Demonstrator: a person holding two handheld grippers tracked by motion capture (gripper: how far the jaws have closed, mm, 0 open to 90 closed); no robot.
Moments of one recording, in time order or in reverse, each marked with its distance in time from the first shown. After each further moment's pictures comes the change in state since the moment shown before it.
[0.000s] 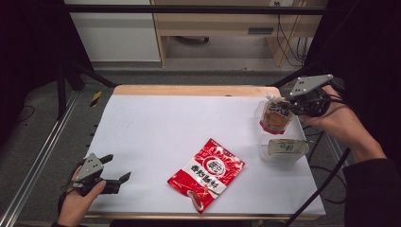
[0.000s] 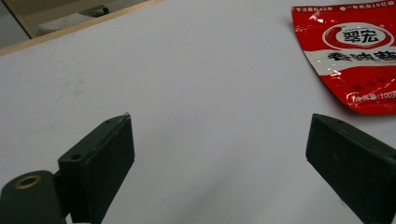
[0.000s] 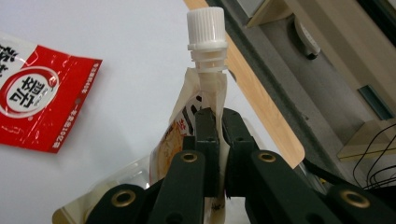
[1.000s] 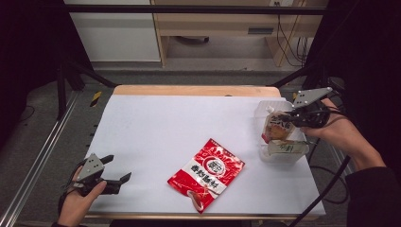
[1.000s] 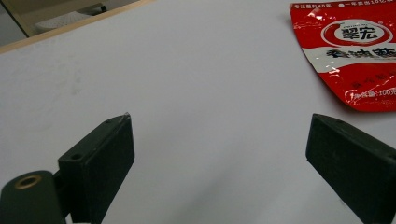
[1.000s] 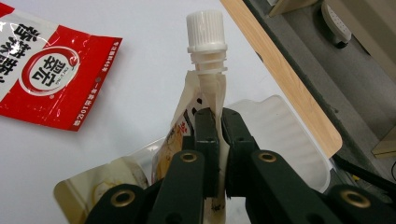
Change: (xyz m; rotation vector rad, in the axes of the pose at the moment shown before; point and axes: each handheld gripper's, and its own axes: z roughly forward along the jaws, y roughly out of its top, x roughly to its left) left arm -0.001 0.000 0.001 0.009 -0.006 0.006; right arm 0.009 -0.034 0.016 0.010 0.084 0.040
